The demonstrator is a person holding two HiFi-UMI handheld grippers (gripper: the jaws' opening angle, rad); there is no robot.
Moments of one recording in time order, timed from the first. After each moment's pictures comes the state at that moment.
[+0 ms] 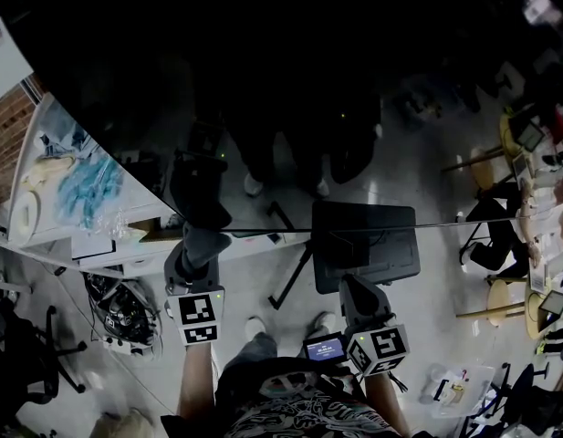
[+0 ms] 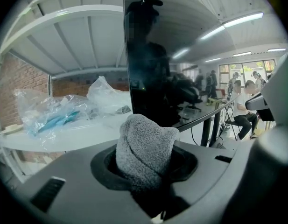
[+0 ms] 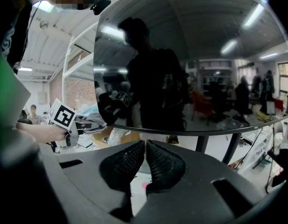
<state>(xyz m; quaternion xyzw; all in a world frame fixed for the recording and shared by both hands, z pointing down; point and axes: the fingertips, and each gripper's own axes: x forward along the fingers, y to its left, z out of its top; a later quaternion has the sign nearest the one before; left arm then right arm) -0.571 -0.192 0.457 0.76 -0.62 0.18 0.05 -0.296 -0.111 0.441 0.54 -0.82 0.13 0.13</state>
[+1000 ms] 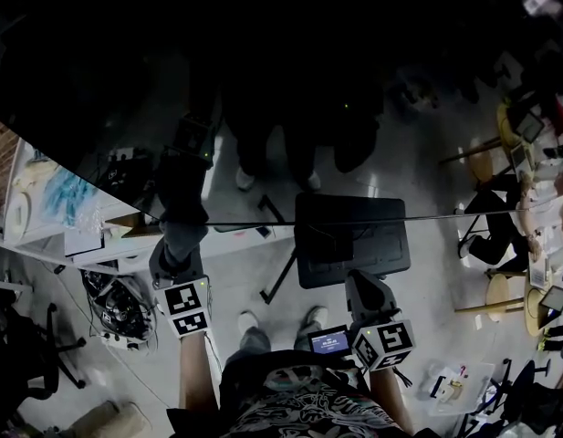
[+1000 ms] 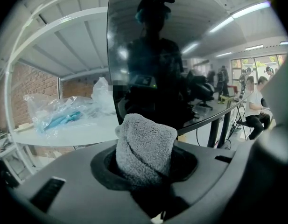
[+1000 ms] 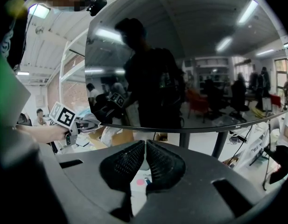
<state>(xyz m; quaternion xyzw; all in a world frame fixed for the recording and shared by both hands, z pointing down) -0.544 -0.197 0.460 0.71 -0.67 0.19 0.06 -0.213 -0.108 0.443 0.55 -0.81 0.15 0.12</state>
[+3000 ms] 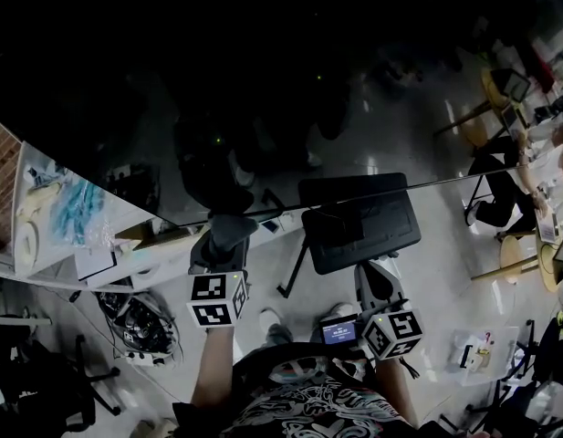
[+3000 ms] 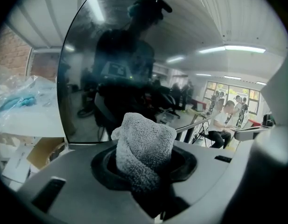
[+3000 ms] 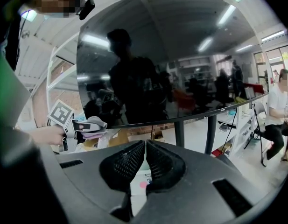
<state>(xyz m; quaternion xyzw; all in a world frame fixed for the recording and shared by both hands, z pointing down) -0.461 -0.200 0.458 0.83 -0.52 0.15 0.15 -0.224 -0.080 0.457 0.61 -0.76 0.19 0.07</state>
